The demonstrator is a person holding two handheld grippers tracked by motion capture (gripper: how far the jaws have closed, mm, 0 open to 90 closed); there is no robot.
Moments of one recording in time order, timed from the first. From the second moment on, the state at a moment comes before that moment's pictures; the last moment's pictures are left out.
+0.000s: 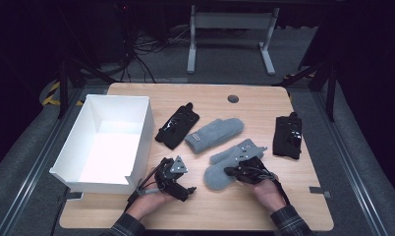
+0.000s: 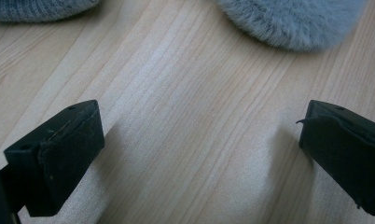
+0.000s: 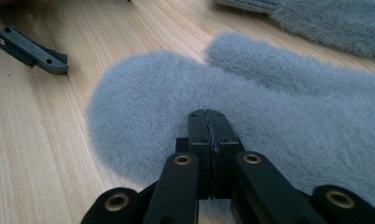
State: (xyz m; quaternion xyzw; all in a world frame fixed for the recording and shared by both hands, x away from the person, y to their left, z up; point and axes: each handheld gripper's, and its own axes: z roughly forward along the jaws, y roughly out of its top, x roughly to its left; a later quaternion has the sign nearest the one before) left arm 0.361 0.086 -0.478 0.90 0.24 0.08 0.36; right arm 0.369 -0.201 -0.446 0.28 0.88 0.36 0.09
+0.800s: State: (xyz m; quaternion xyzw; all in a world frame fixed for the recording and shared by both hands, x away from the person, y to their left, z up) left arm 0.349 0.045 -0.438 0.90 0.19 0.03 0.39; right arm 0.424 -0.282 -0.424 0.35 0.84 0.37 0.16
